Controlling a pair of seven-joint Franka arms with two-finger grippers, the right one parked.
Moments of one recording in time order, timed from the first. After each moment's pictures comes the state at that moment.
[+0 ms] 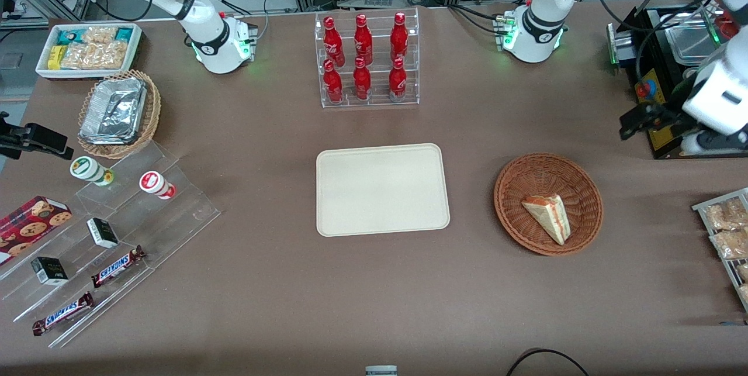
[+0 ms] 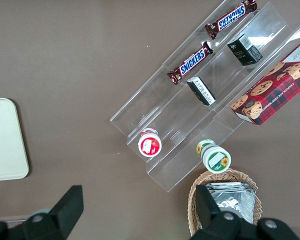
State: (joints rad) arm -0.02 0.02 -0.02 -1.70 0.00 1.70 -0.12
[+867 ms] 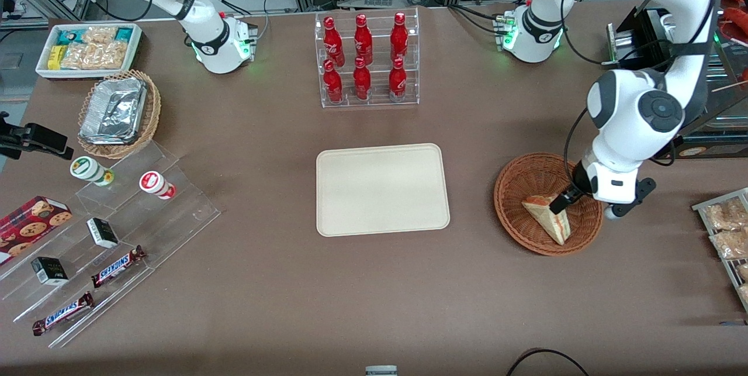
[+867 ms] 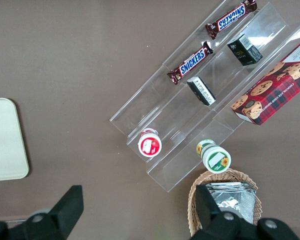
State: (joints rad) arm -0.03 0.19 -0.09 -2.15 0.00 2.49 -0.75
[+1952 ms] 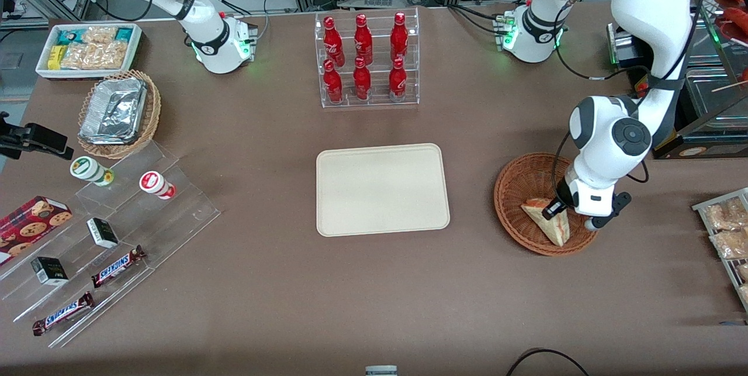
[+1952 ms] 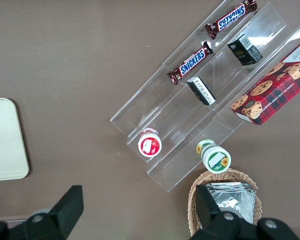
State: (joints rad) arm -0.03 0.33 -0.08 -2.13 0.01 2.59 -0.75
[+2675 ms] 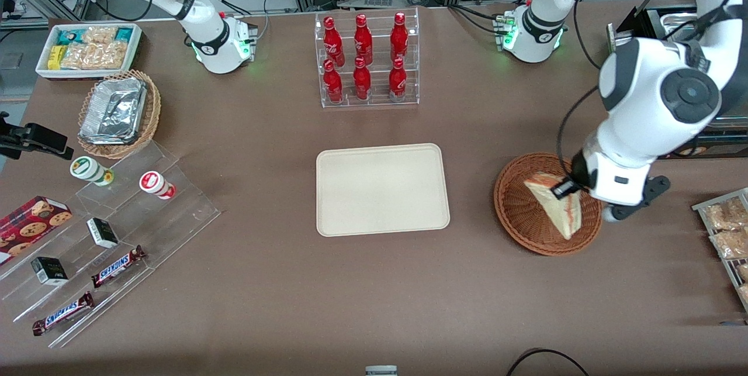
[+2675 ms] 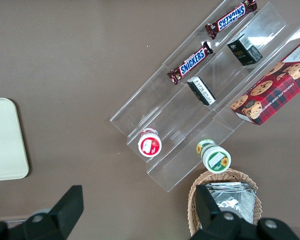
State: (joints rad) arm -0.12 0.20 -0.16 -1.69 0.01 1.94 -0.76
